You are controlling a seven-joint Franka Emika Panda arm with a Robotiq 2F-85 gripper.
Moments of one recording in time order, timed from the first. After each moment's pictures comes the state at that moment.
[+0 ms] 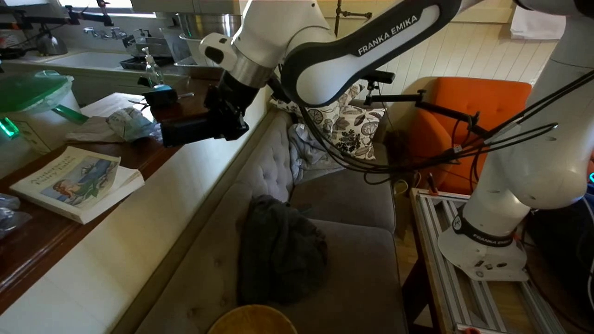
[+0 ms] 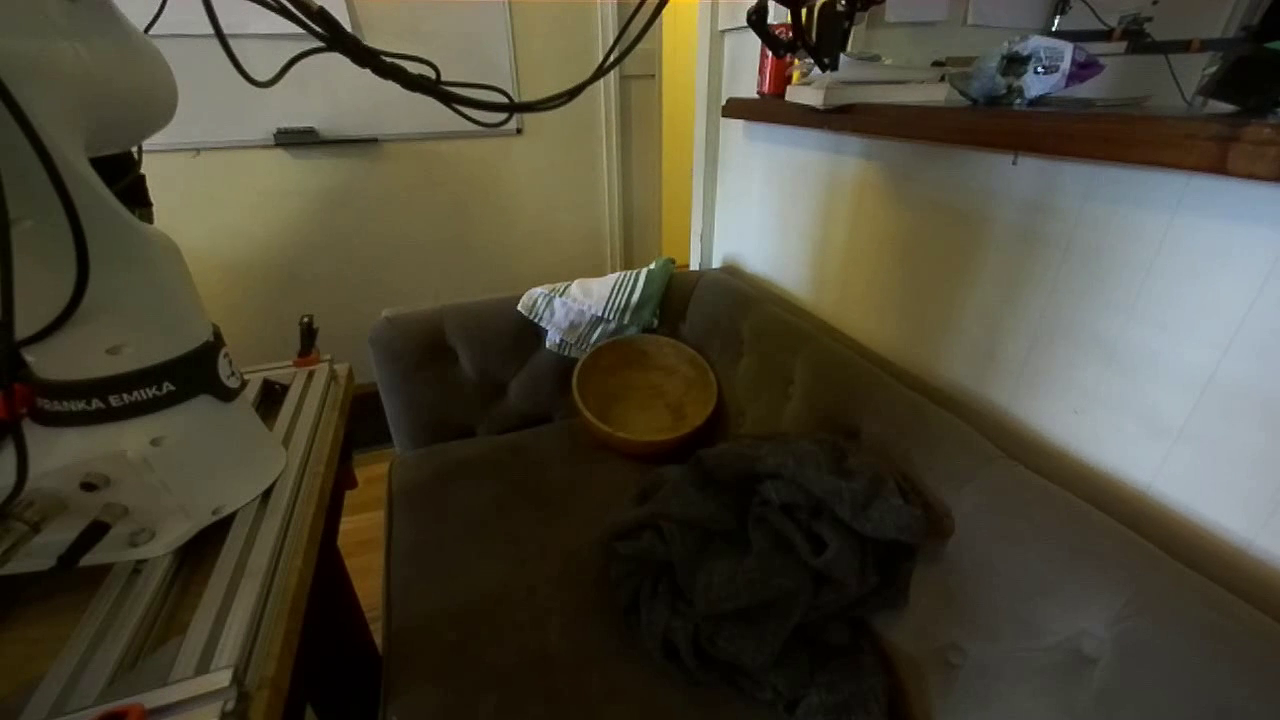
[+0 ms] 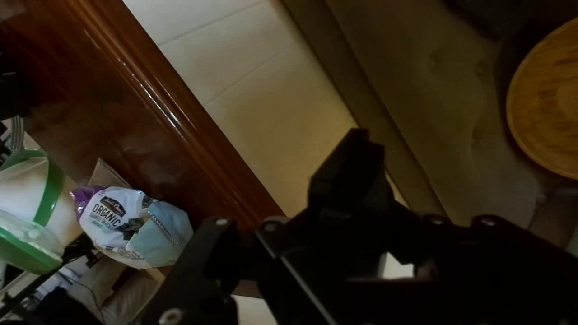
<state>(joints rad) -0.19 0.04 0.28 -2.03 -0.20 2.66 -0.72</state>
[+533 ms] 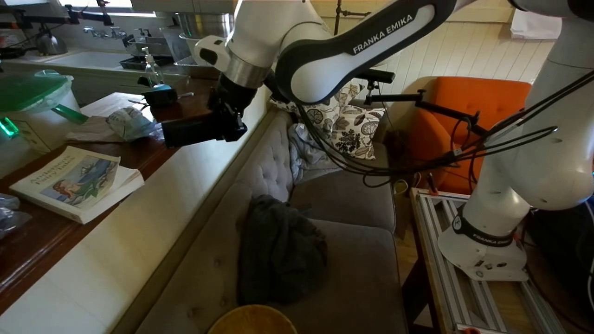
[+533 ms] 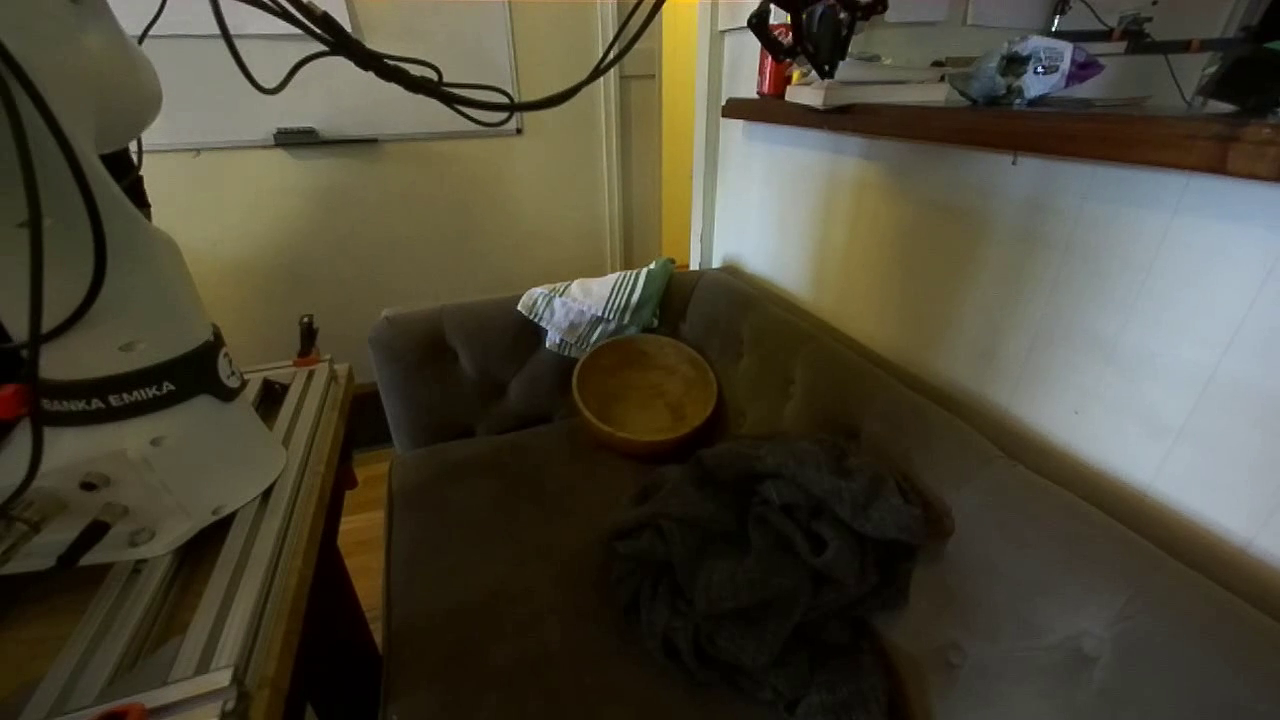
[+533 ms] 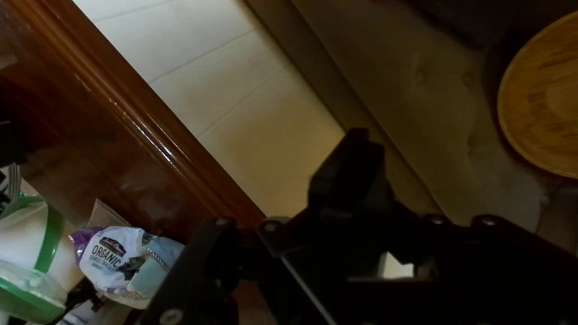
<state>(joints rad) -0.06 0.06 0.15 -1.98 -0.25 2.55 -0.60</state>
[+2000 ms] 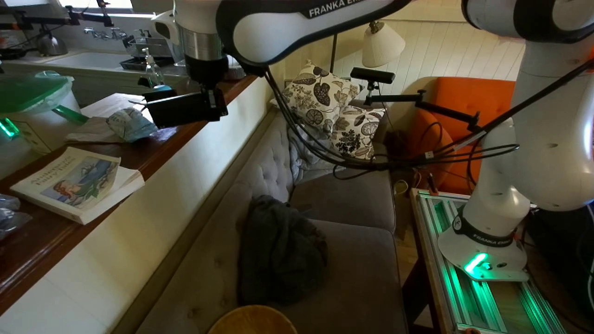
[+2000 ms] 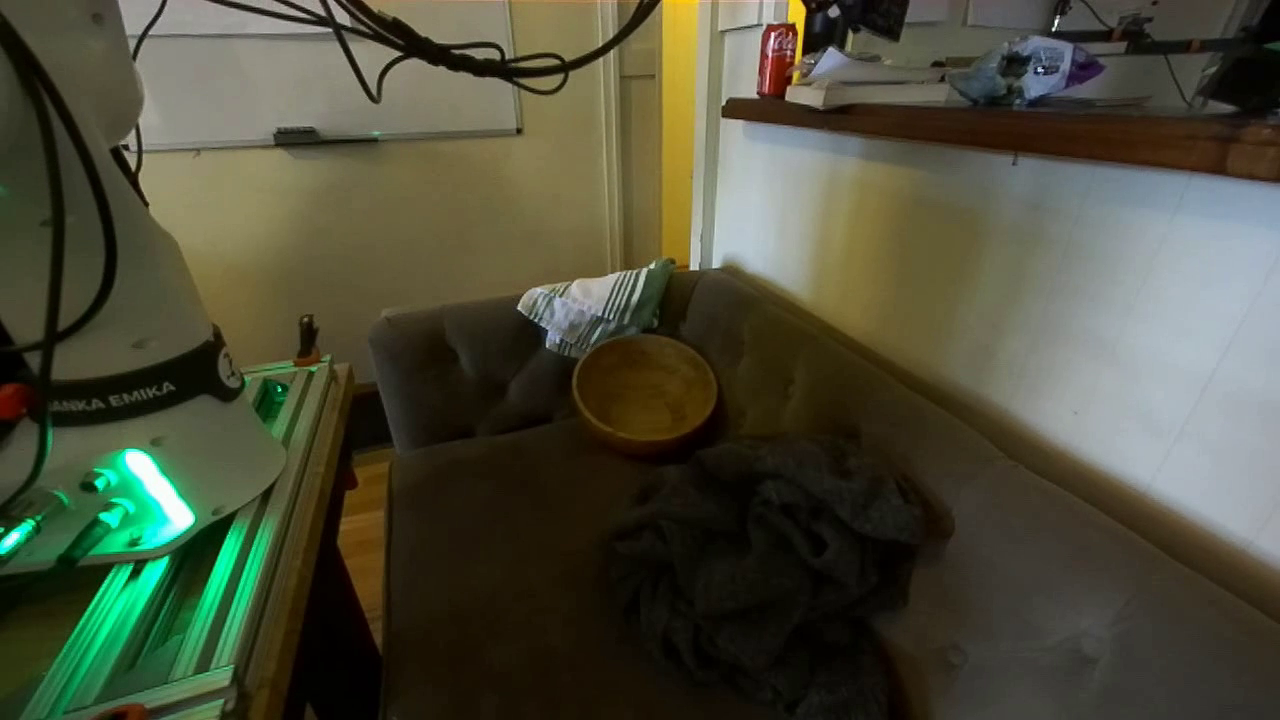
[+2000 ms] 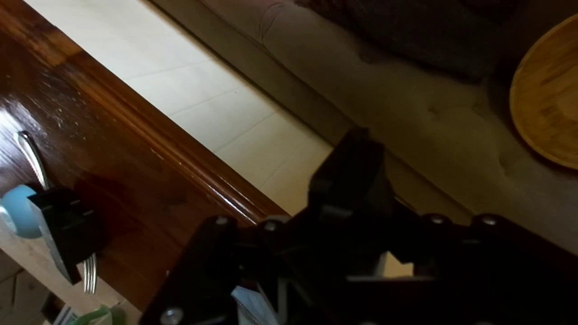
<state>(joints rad) 0.07 0.26 0.08 -1.51 -0.38 2.02 -0.30</state>
